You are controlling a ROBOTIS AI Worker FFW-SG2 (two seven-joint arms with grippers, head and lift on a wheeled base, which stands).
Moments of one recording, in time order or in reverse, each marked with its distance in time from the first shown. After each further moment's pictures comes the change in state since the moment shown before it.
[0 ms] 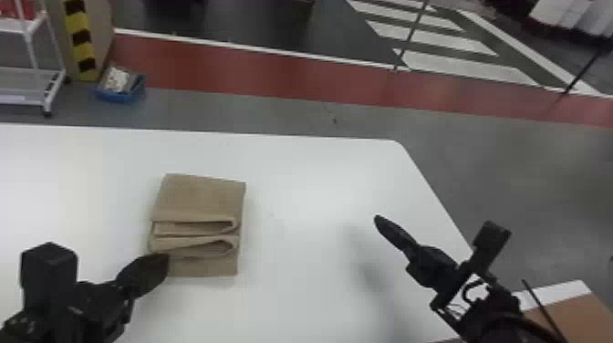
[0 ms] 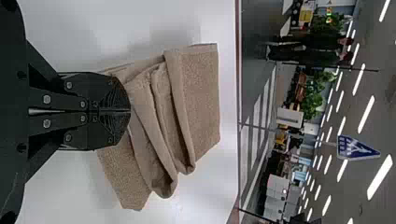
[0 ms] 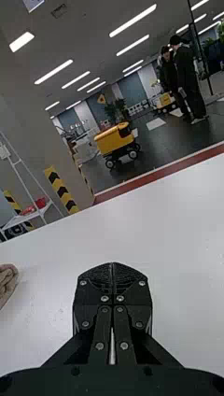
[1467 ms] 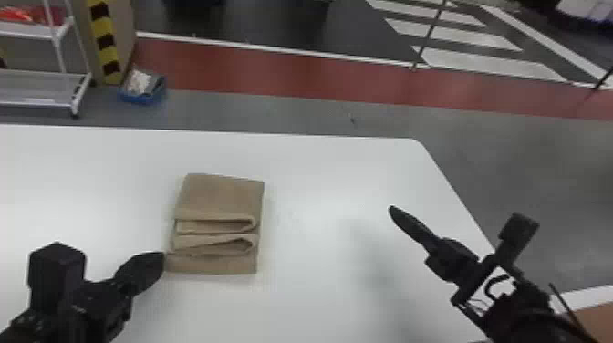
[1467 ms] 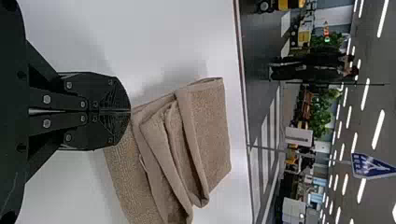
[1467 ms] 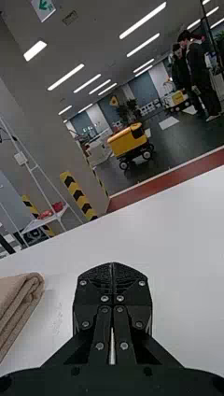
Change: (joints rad) left arm 0.042 0.017 0.052 -0.035 -0.075 0.020 0.049; right arm -0.004 0.002 0.002 -0.066 -0.054 0.075 0.009
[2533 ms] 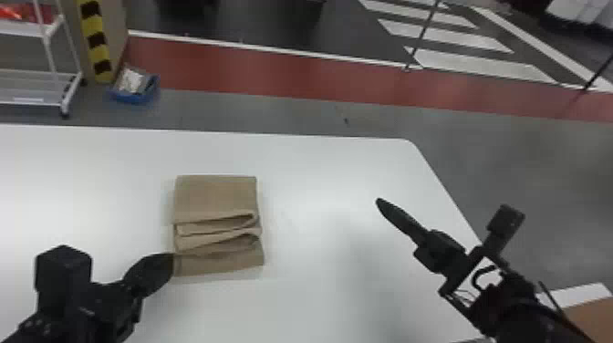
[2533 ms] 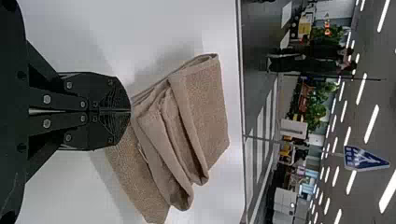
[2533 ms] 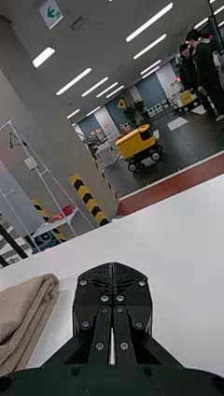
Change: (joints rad) left arm -0.002 -0.023 -0.035 -0.008 0.026 -0.011 0.001; right arm -0.024 -0.003 0.012 -0.006 -0.026 0.023 0.016
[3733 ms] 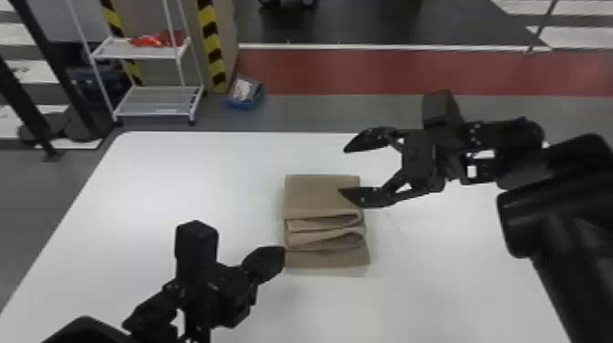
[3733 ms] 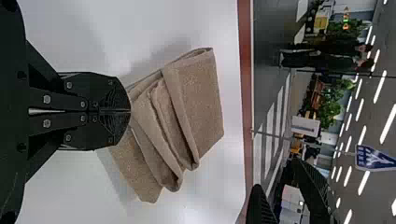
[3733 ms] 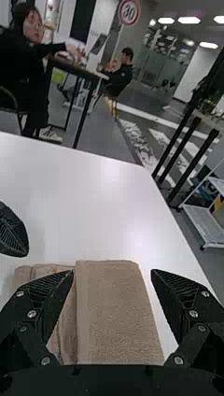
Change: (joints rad) left arm 0.035 0.003 0.050 -0.190 0.032 0.233 -0.013; right arm -0.500 -0.159 0.709 0.195 0.870 -0.462 0.641
